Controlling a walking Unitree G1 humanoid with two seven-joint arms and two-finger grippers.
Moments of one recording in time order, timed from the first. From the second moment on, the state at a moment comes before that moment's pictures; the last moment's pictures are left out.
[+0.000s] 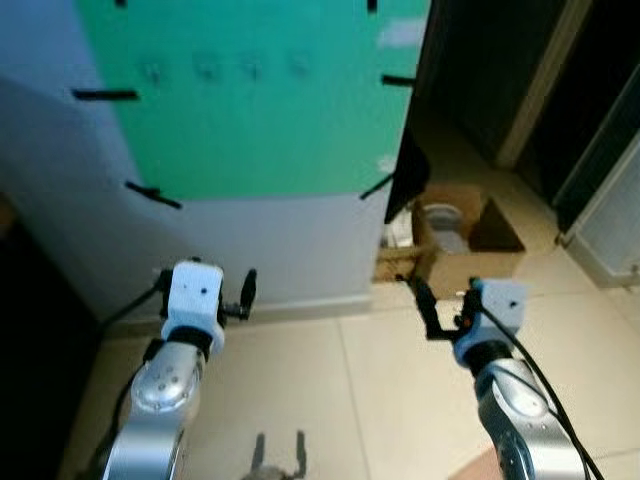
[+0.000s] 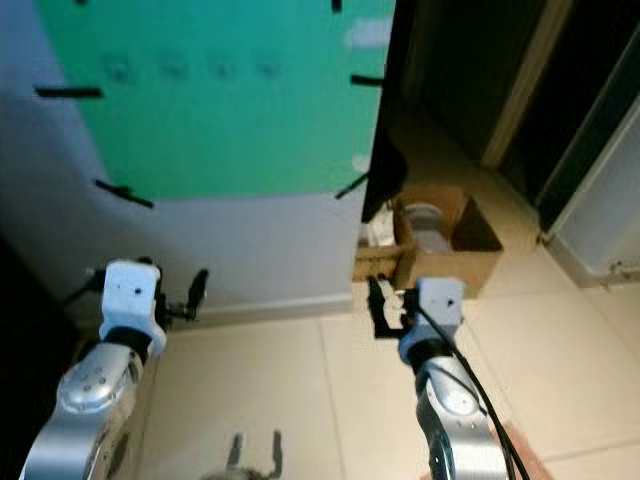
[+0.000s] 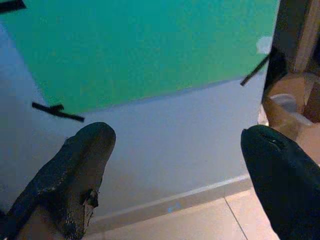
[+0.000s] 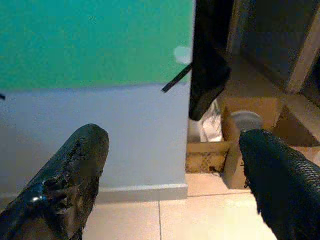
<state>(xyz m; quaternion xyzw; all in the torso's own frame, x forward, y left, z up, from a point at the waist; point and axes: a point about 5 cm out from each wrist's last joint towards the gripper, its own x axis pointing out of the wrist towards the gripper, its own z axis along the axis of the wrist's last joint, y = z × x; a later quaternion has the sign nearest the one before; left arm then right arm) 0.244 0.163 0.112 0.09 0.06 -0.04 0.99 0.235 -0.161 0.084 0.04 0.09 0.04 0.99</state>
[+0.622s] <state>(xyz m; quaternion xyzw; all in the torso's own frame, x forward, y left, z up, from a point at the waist) 0.247 0.160 0.109 0.09 0.05 -0.05 0.99 0.247 -0.164 0.085 0.02 0.10 0.02 0.99</state>
